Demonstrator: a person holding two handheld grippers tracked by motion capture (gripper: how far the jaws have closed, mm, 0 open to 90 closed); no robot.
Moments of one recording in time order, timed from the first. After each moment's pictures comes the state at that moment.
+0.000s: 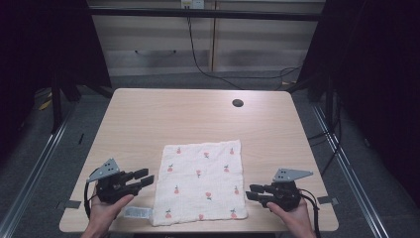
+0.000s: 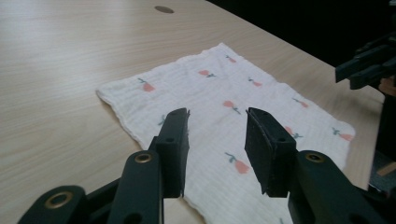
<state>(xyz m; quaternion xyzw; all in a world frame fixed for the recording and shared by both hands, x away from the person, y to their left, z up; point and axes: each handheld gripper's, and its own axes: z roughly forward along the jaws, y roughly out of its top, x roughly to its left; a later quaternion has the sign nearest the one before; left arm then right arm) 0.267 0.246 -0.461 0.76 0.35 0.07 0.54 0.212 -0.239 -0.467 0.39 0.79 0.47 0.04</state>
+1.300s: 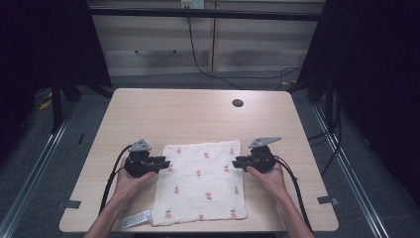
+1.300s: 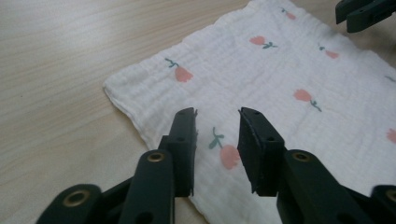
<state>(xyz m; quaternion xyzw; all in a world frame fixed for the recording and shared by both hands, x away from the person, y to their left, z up) 0.344 0.195 -0.491 0.83 0.35 0.06 0.43 0.325 -0.210 -0.491 0.39 0.82 0.41 0.07</state>
